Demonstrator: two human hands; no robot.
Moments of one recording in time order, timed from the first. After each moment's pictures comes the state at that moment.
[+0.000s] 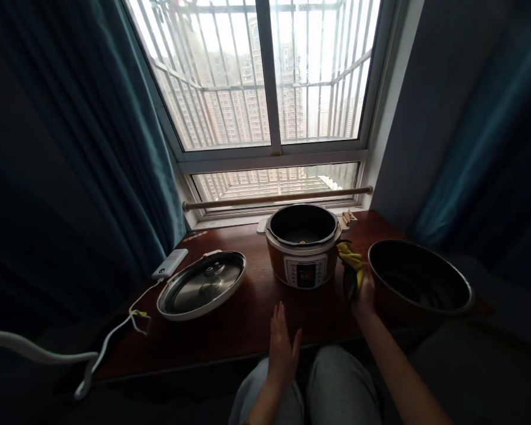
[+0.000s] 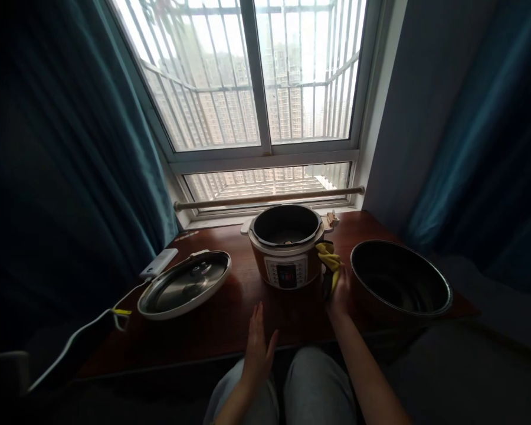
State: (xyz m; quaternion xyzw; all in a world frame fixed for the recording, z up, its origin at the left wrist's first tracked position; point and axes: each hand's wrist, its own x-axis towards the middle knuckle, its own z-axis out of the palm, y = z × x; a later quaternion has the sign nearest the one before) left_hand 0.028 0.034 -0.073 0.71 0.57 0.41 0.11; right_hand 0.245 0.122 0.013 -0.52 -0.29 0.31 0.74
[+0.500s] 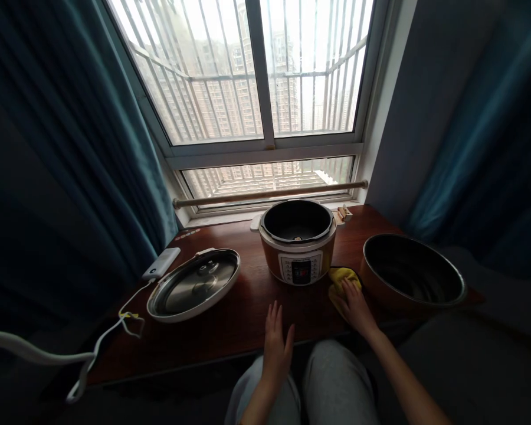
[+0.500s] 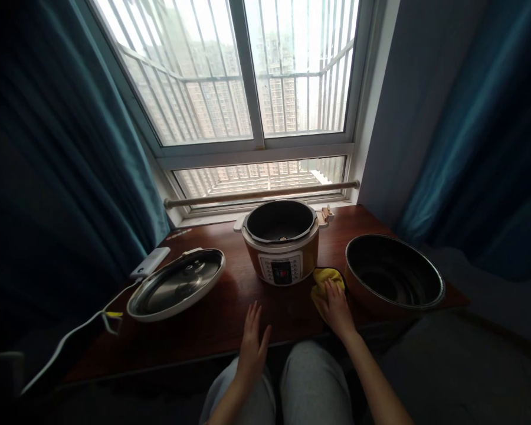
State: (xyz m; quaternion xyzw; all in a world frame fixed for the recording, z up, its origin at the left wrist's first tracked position) left_hand 0.023 0.038 -0.084 0.70 0.57 0.41 0.16; right_hand 0.295 0.101 -0.117 -0.61 -0.71 -0.01 0.36
